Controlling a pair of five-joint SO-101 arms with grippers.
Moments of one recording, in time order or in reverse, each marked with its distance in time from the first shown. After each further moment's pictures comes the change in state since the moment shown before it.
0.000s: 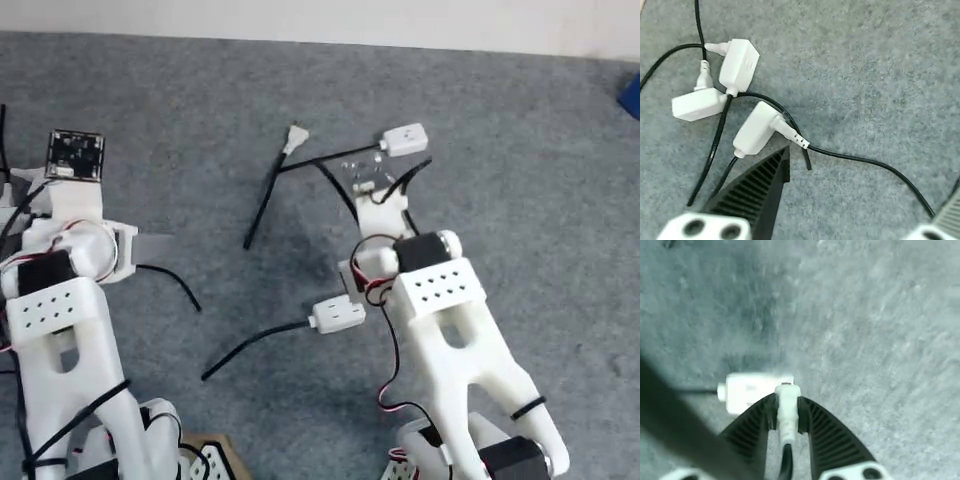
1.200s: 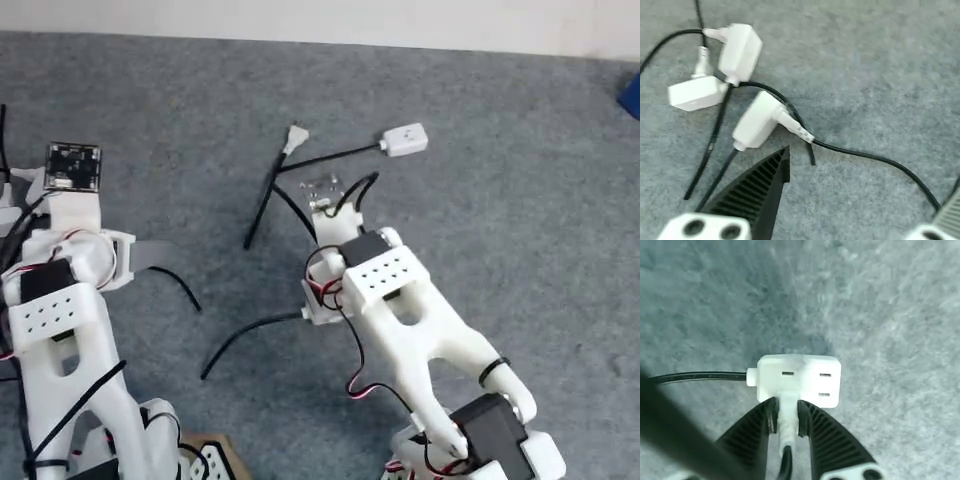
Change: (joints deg) left arm -1.7 0.0 4.2 -3.9 0.0; right arm -10.3 12.9 -2.2 -2.0 -9.0
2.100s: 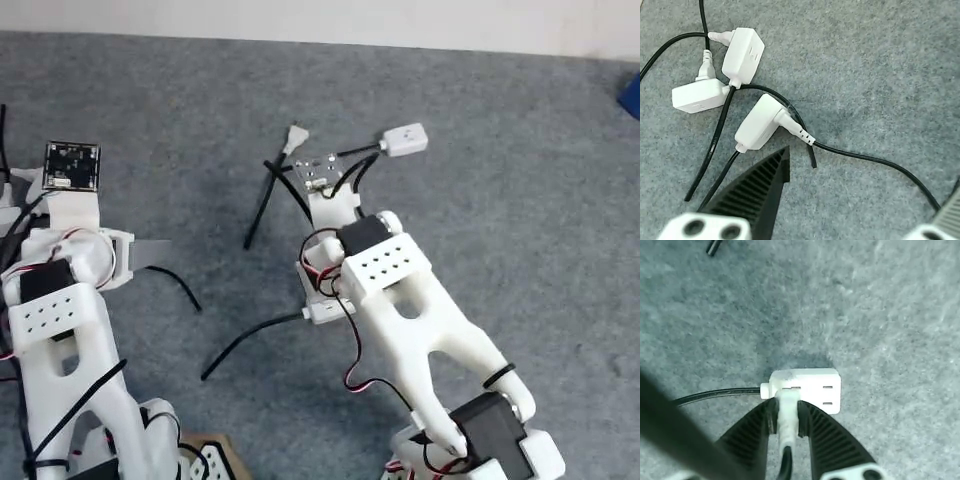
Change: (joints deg) left arm -0.1 0.0 0.0 -0.4 0.0; right arm -0.1 0.4 -6.7 3.5 -0.5
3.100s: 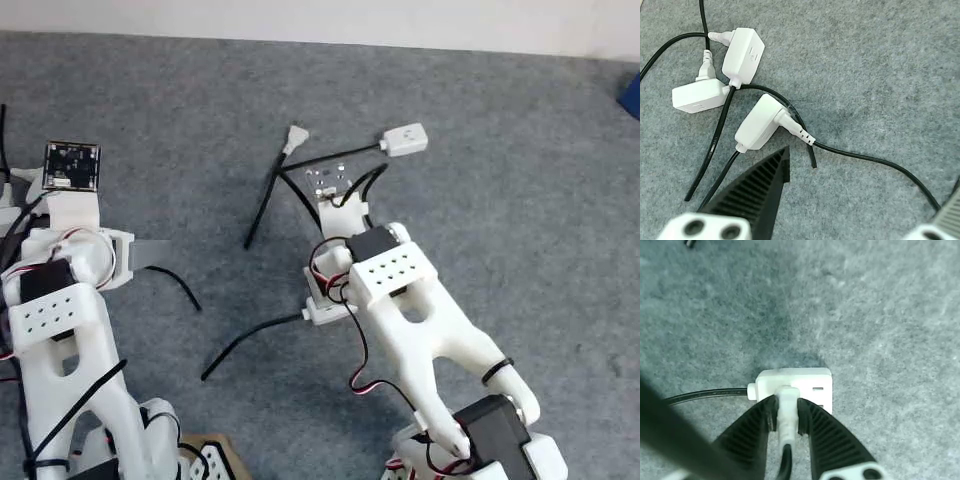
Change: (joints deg) left arm 0.0 0.0 0.0 0.0 0.0; right arm 2.1 -0.2 6.5 -5.6 0.8
